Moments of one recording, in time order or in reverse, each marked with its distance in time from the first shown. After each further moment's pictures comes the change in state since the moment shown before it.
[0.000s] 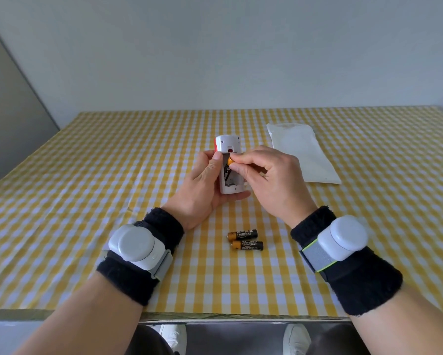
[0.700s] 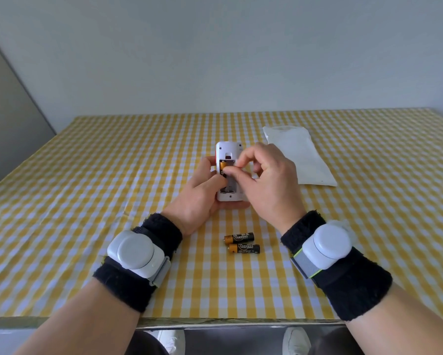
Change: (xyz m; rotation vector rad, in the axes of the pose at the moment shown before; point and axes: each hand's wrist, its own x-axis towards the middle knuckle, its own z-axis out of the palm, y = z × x) left_hand -0.004 0.001 0.001 0.082 -0.064 -0.039; right_hand -0.001 -0.003 0.006 -0.171 0.126 -0.018
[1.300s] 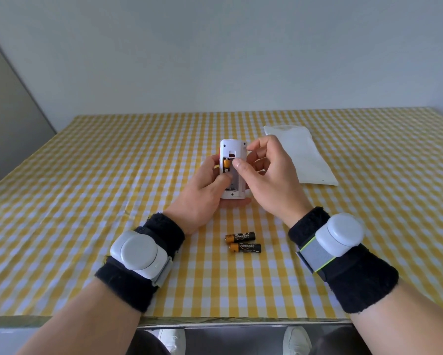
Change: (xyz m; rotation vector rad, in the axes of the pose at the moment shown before) left_hand 0.001 -0.002 0.001 0.225 0.076 0.031; right_hand 0.003 0.004 -0.003 0.287 -0.182 0.443
